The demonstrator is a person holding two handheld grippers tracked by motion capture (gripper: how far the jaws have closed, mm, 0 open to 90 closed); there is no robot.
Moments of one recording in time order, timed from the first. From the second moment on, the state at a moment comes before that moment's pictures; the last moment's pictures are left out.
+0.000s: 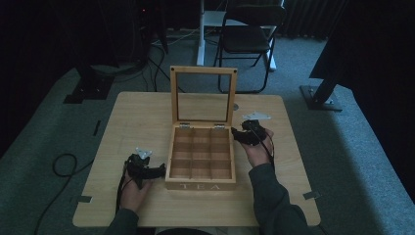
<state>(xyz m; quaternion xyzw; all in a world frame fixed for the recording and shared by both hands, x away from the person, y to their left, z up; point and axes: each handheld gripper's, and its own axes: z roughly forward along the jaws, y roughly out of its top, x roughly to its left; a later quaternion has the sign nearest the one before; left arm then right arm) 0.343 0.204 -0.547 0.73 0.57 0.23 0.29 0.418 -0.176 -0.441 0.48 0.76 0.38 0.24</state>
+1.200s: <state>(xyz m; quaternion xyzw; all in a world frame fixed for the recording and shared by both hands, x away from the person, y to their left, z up) 0.343 0.205 -0.546 0.73 0.57 0.23 0.29 0.501 -0.169 -0.394 0.46 0.75 0.42 0.22</state>
